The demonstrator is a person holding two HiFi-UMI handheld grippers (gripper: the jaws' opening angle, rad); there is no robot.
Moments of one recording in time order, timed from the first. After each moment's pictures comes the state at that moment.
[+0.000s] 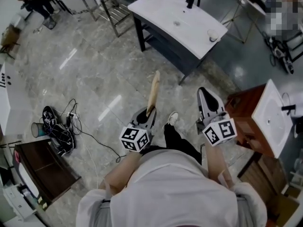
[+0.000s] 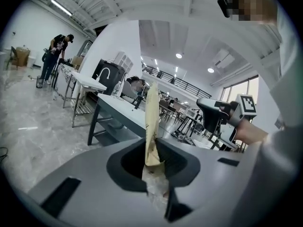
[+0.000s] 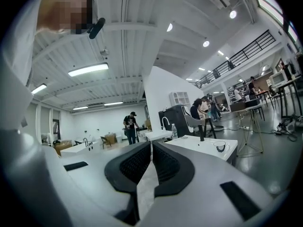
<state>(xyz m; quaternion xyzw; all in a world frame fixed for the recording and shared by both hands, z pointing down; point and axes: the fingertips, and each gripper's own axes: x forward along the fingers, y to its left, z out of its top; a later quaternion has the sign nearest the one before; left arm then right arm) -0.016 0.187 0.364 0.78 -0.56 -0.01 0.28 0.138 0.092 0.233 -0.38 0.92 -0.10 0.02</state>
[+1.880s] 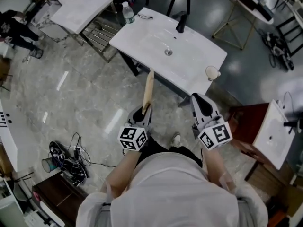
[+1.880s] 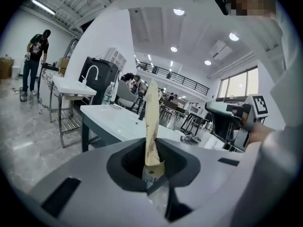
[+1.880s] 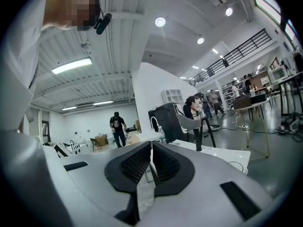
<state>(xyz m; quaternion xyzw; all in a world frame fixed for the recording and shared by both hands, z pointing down) -0.084 -0.113 0.347 0.80 -0.55 0.02 0.26 0.082 -0.157 0.236 -0.41 0.91 -0.11 0.01</state>
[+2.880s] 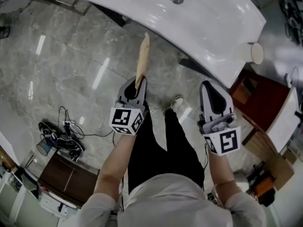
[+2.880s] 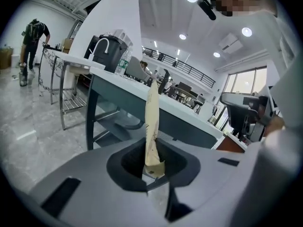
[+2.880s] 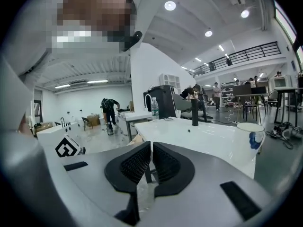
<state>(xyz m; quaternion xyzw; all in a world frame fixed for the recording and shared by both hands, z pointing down) -0.114 -0.174 0.539 0.79 -0.53 0.07 0.31 0.054 -0.194 0.397 -0.45 0.88 -0.11 -0.10</state>
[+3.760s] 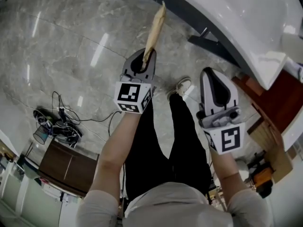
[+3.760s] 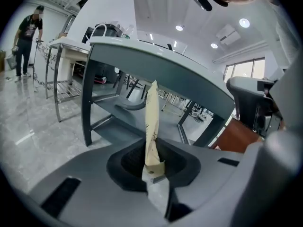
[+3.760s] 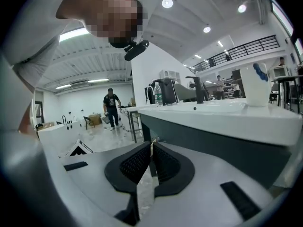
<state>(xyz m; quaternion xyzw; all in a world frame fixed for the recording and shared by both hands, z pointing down) -0.098 -0.177 0.674 0.79 -0.51 0.11 0.32 0.022 -0.171 0.519 -0.44 0.89 -0.13 -0.10</state>
